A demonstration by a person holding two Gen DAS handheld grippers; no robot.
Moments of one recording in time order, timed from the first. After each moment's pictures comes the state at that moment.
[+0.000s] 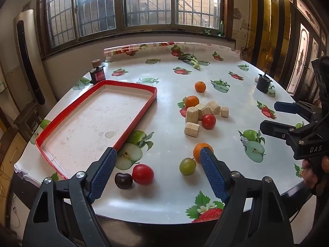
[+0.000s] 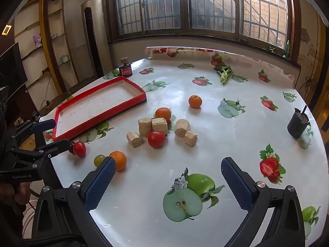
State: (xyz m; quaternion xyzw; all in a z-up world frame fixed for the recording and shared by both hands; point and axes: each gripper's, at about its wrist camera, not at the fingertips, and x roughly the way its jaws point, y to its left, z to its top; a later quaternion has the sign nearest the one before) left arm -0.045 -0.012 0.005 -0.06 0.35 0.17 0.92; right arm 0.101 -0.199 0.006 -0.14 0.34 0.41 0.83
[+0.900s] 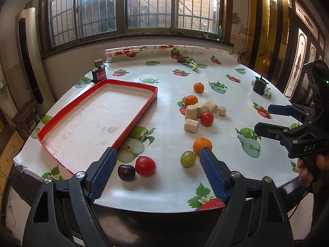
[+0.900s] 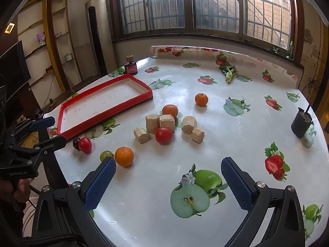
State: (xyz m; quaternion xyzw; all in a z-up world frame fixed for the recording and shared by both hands) left arm -0.064 -0.011 0.000 -0.07 0.34 0.16 0.93; right arm 0.090 -0.198 0.000 -0.14 0.34 0.43 0.83
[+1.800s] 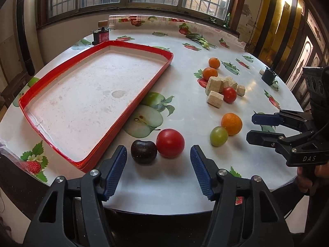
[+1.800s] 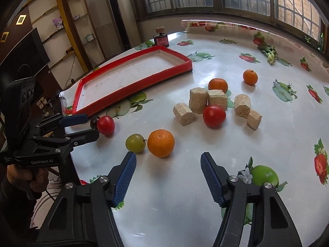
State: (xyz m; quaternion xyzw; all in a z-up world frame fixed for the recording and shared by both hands) left arm -0.059 0.042 -0.057 -0.14 0.40 0.13 0.90; right arm 0.076 -0.134 -0.048 -0.16 0.41 0.51 0.74
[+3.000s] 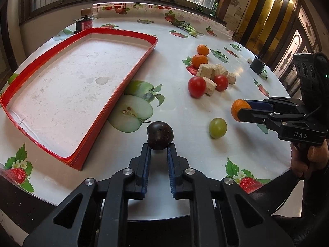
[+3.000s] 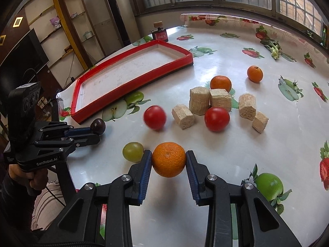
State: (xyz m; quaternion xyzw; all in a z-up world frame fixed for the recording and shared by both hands) left arm -0.047 0.045 -0.064 -0.15 0.43 0.07 0.89; right arm 0.087 -0.128 -0.049 -0.16 0.42 0.50 0.74
